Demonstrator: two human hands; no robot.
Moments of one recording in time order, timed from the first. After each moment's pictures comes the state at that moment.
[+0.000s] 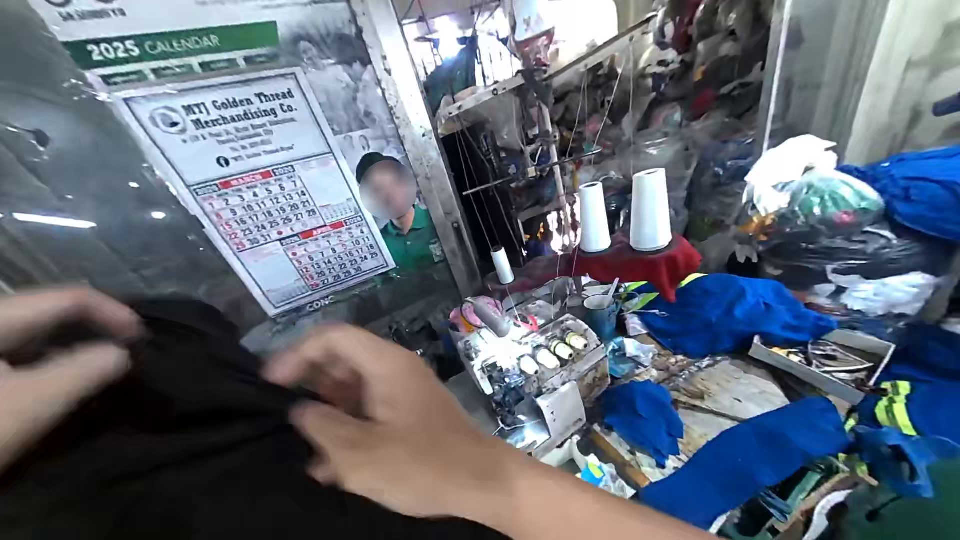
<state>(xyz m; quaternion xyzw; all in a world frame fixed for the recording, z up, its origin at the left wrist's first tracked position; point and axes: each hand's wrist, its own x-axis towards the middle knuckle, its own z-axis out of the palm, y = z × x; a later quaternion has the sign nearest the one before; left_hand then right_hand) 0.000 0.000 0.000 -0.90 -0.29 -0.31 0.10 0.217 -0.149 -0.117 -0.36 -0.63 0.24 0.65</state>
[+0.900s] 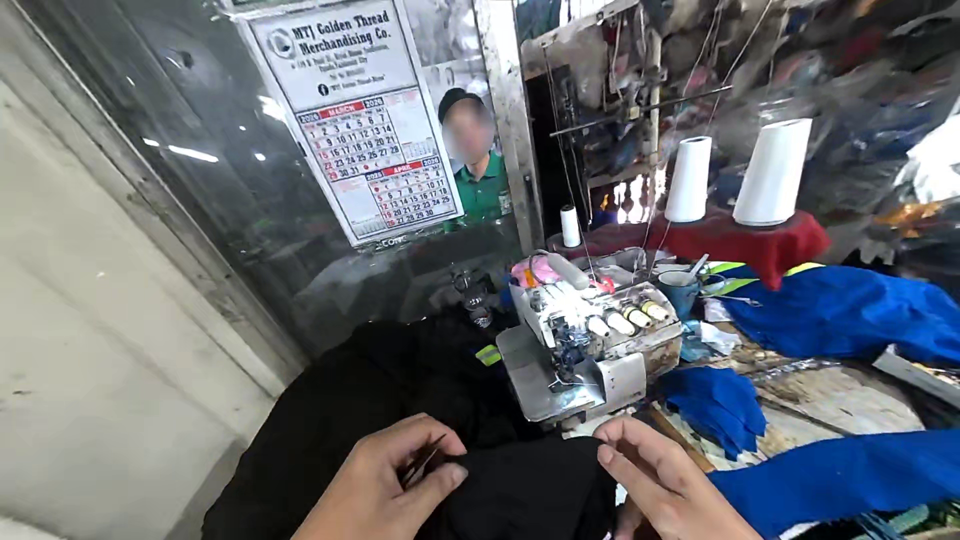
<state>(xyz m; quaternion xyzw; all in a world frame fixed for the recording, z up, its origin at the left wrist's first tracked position) 0.015 -0.068 -0.216 -0.90 -0.20 -0.27 -0.29 0.294 -0.242 -0.296 -0.53 -0.49 0.36 0.59</state>
